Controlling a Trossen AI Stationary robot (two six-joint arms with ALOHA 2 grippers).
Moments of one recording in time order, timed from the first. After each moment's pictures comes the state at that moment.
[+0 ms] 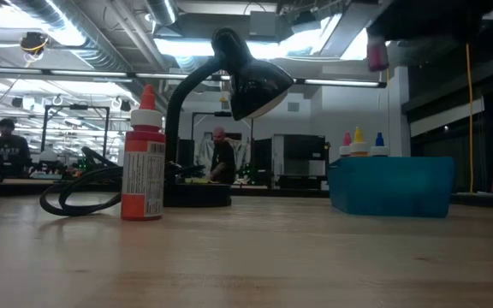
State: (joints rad) left arm -0.68 2.19 2.33 -1.57 -1.00 -1.07; right arm 0.76 1.48 0.93 -0.39 1.13 0.89
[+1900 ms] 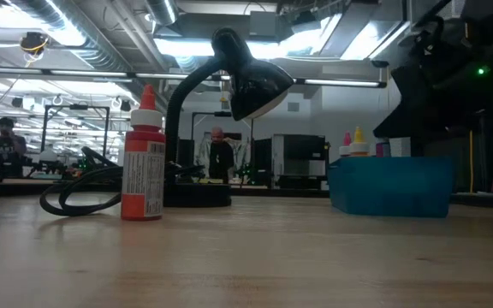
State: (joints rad) left arm -0.76 2.19 2.33 -1.57 -1.01 -1.05; right arm 0.53 1.44 0.56 -0.35 1.18 1.23
